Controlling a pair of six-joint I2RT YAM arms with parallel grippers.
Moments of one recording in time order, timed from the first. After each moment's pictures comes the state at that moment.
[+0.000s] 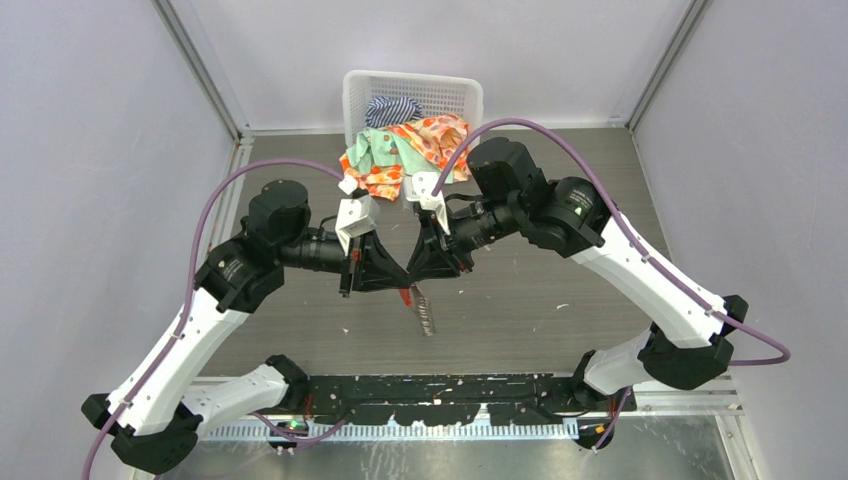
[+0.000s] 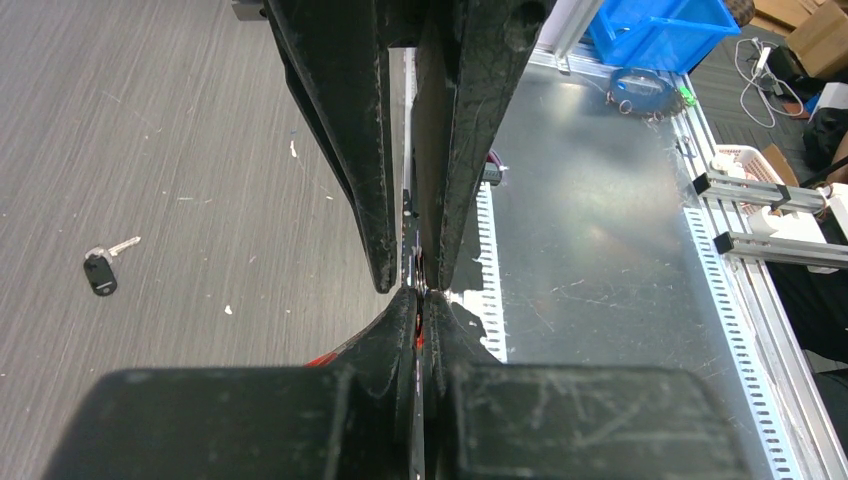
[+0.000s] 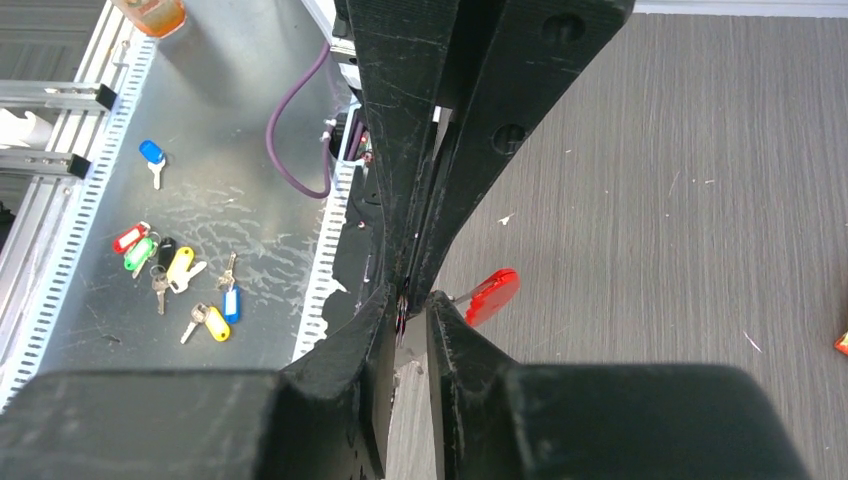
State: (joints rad) left arm -0.66 0.95 1.28 -0.65 0.94 0.05; right arm 0.95 1.42 1.82 -0.94 -0.73 -0.29
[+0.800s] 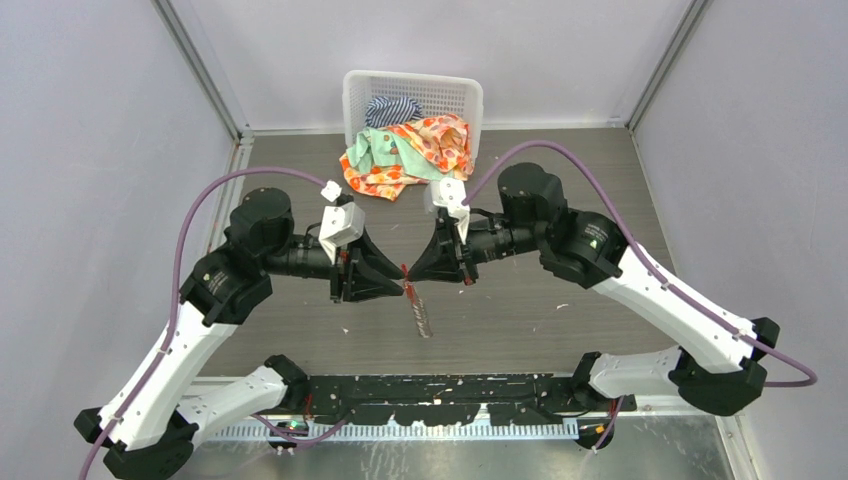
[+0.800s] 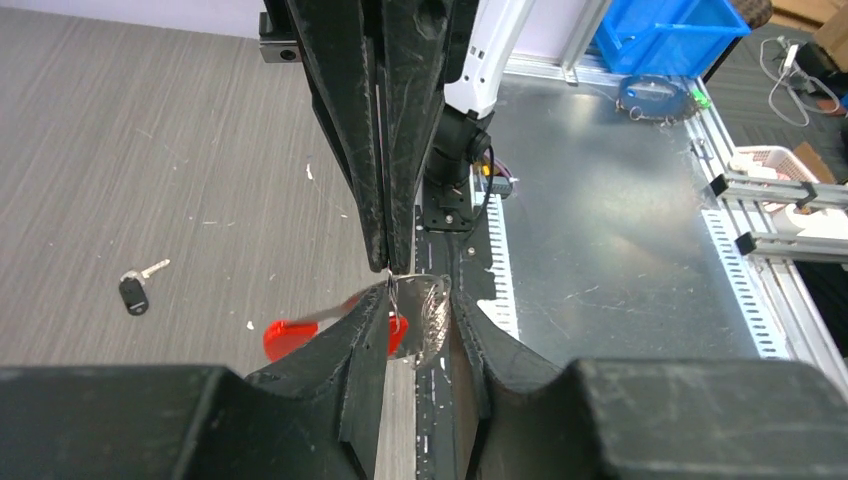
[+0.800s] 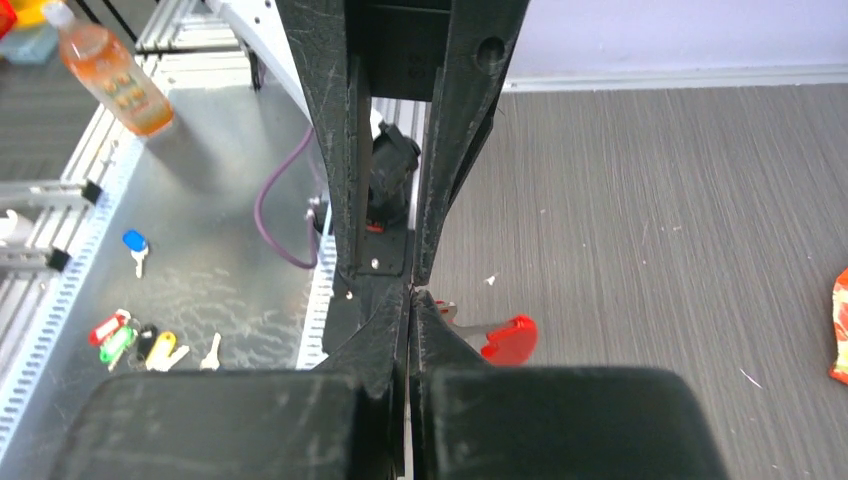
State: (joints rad) left arm -0.66 0.89 1.27 -0.63 0.94 0.06; right arm 0.96 1.22 1.49 -0.56 -0.68 -0.12
